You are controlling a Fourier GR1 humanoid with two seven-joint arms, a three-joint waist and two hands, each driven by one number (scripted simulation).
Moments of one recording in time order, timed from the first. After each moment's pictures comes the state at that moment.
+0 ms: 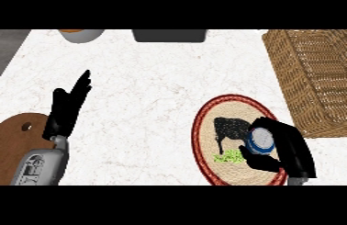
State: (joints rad) left arm -0.21 0.20 0.03 -1.41 -0.11 0.02 0.24; right arm 0.08 -0.11 0.08 -1.69 0.88 0.01 0.11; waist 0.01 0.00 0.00
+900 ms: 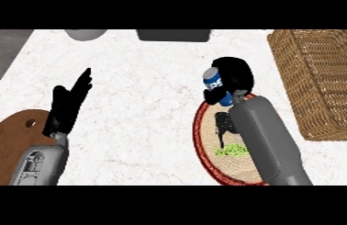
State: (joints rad) left arm -0.23 0.21 0.04 -1.38 -0.11 -0.01 0.22; right arm -0.68 -0.04 0.10 -1.05 1.12 0.16 0.40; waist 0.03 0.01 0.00
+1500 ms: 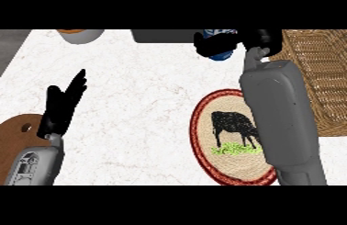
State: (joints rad) left arm -0.22 0.22 0.06 -1.38 -0.10 -0.01 0.23; right arm -0.92 -0.02 -0.07 -1.36 0.86 0.12 0.61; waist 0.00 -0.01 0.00
